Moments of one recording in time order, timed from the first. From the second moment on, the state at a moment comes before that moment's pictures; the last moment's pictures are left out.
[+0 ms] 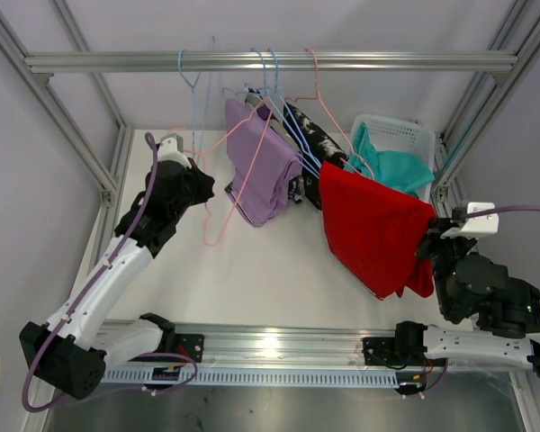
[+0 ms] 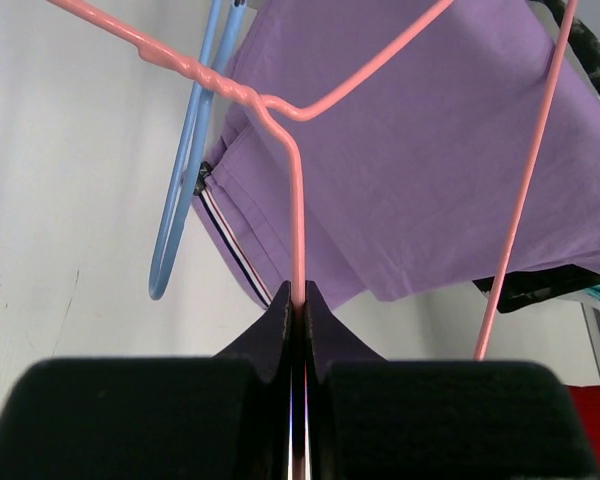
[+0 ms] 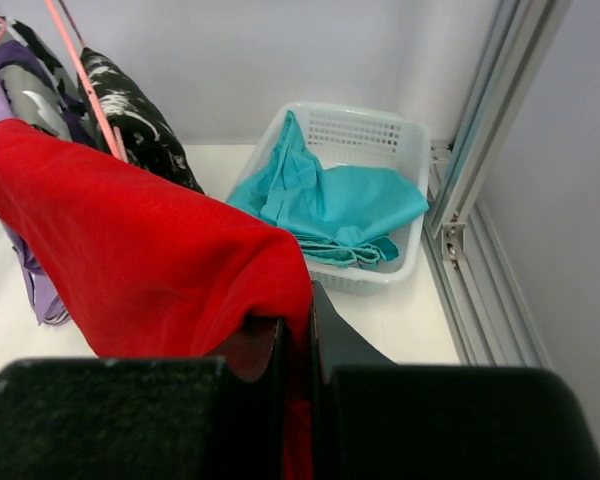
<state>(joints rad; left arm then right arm) -0.40 1.07 1.03 -0.32 -0.18 -0.54 1.37 0.52 1.09 -0.65 1.39 0.10</state>
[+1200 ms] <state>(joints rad) -0.42 1.06 1.04 -0.32 -0.12 -0.54 0.97 0.65 1.02 -0.90 1.36 0.61</state>
